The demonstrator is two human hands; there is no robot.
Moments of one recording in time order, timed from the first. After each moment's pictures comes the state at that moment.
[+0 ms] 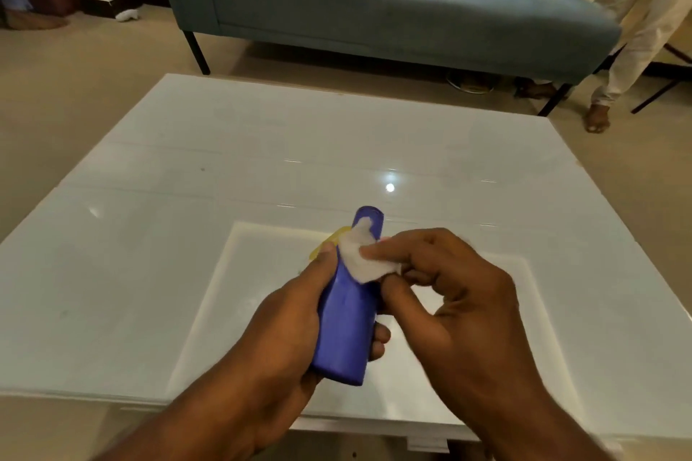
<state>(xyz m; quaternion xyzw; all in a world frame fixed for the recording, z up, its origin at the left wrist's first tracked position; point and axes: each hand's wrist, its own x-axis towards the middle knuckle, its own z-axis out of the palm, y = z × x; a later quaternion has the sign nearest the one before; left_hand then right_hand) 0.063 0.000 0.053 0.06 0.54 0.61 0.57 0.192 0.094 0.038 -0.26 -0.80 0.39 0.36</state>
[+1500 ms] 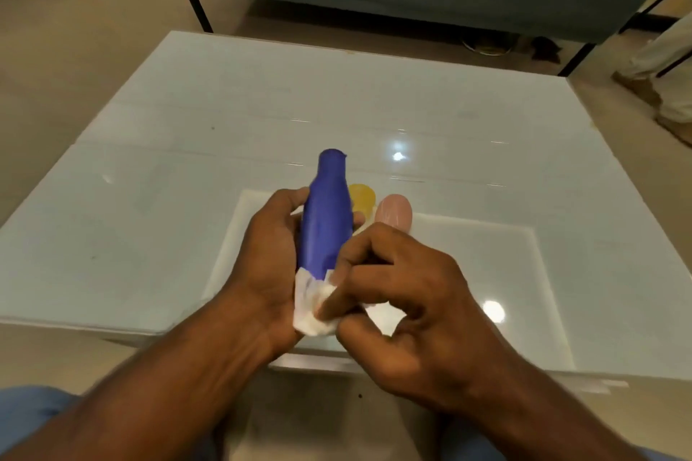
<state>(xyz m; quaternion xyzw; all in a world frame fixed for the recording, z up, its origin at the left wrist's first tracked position) 0.049 -0.005 0.052 -0.05 0.47 0.67 0.58 0.194 0.065 0.037 -0.11 -0.88 0.38 0.26</state>
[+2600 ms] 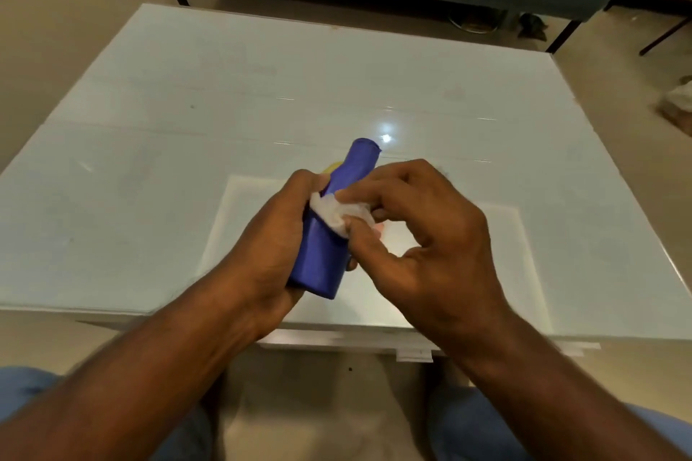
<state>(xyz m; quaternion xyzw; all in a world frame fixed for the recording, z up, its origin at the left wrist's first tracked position) 0.062 -0.009 0.052 0.11 0.57 0.63 0.52 0.195 0.080 0.036 -0.21 -0.86 0.28 0.37</state>
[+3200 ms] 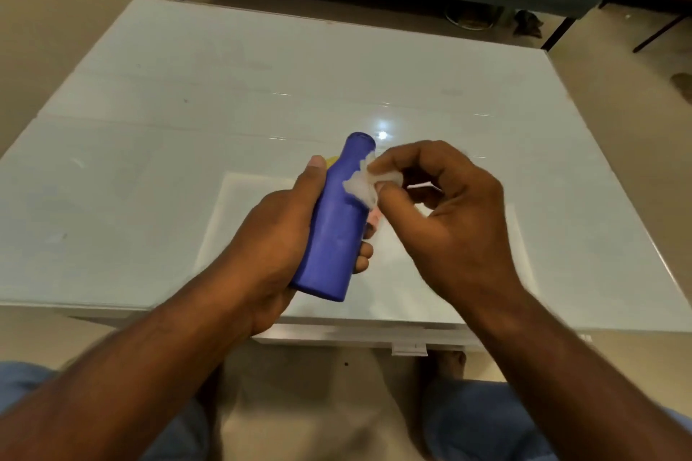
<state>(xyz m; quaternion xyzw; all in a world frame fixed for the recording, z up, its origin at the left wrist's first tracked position) 0.065 -0.010 0.054 0.13 0.61 0.58 0.52 0.195 0.096 0.045 -0.27 -0.79 0.41 0.37</state>
